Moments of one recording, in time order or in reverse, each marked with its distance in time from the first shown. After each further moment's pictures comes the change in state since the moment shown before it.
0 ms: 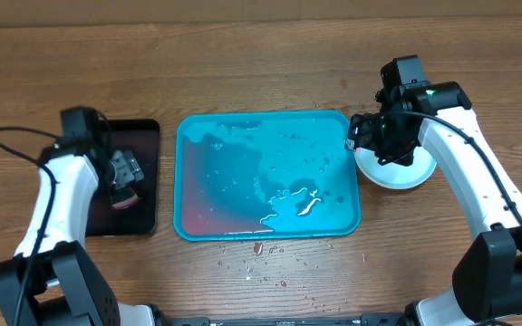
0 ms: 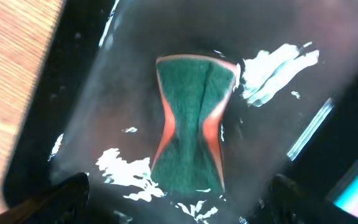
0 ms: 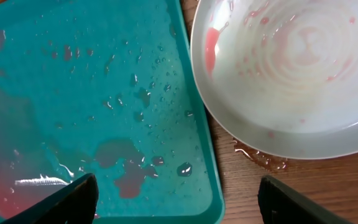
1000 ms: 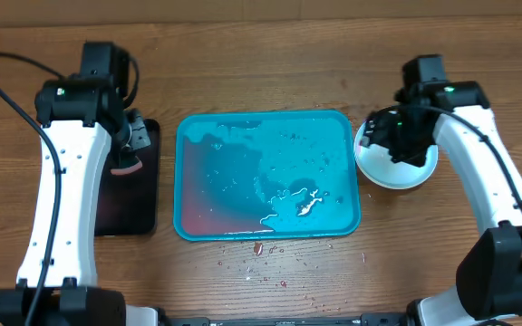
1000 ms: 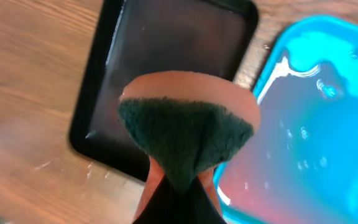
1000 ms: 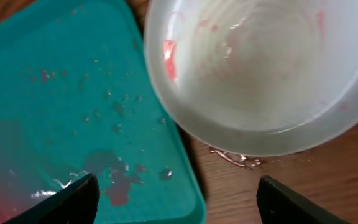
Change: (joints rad) left arm -0.249 -0.001 0.532 -0.530 -0.083 -0.115; right arm -0.069 0.000 0.000 -0.011 -0.006 0.004
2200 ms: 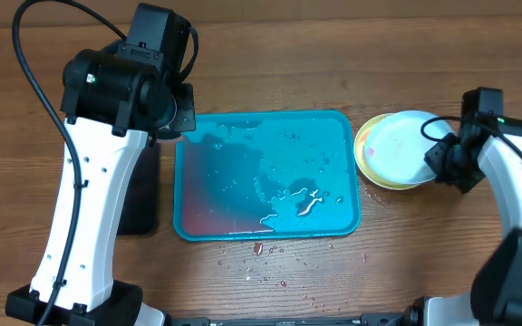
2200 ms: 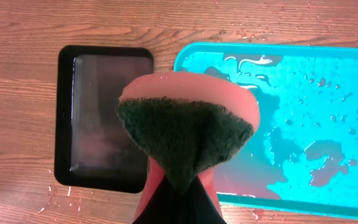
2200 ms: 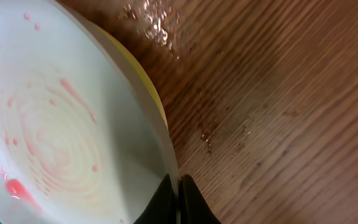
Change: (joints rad) left arm -0.307 0.084 0.483 -0.246 -0.002 0.020; right arm -0.303 -0.047 -0.249 0.151 0.217 0.262
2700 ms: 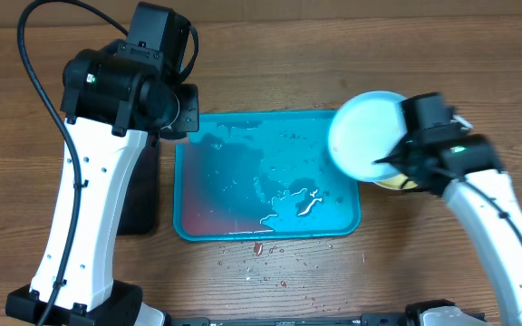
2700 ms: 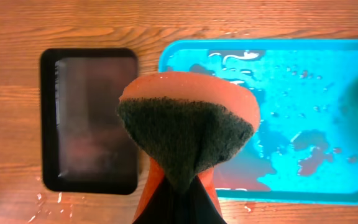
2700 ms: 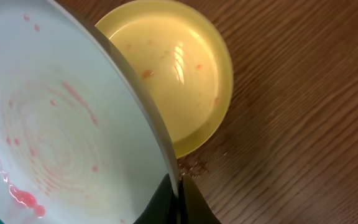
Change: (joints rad) left arm 0.005 0.000 0.000 0.006 0.048 0.033; right arm 0.311 -0.301 0.000 -0.072 0.154 0.143
